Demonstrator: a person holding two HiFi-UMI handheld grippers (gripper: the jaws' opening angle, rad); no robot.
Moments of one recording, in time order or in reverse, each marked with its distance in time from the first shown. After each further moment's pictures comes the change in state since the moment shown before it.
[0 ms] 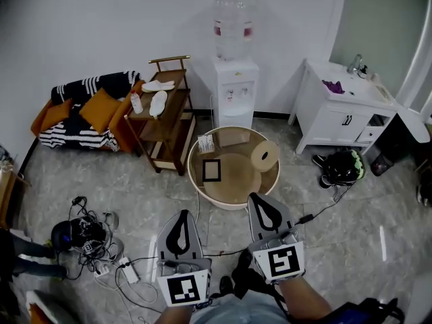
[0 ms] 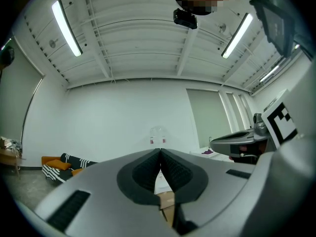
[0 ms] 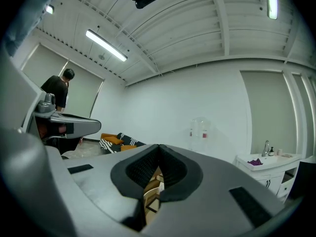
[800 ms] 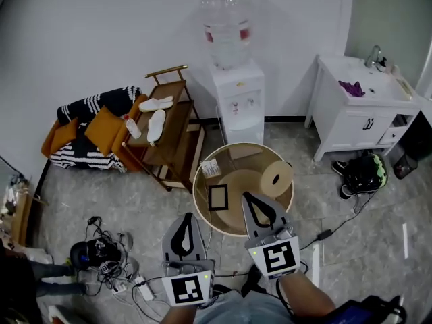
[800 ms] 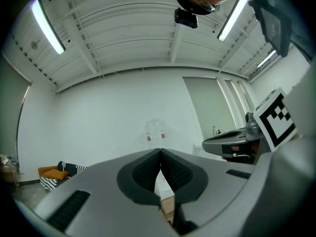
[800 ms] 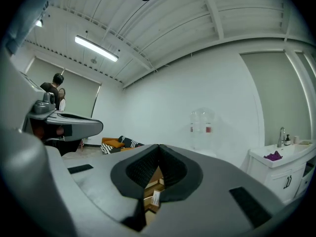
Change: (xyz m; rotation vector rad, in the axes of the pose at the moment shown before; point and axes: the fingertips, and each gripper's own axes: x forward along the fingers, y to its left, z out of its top) left arm 0.217 -0.037 -0.029 0.085 0.058 -0.010; right arm 0.172 -0.140 -0.046 0.075 -0.009 0.065
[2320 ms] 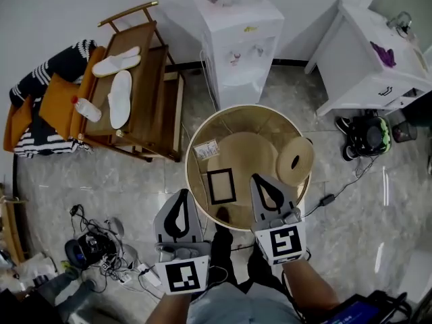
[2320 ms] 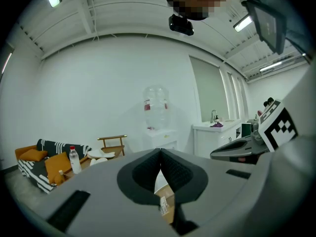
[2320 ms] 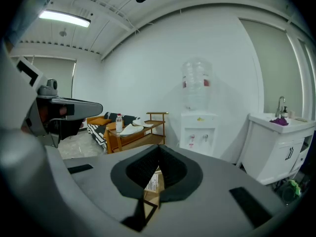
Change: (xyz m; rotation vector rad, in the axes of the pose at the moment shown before) left arm 0.261 0.119 -0.190 -0.083 0.230 -0.170; right arm 0.255 -0.049 -0.203 0.109 0.349 -0.132
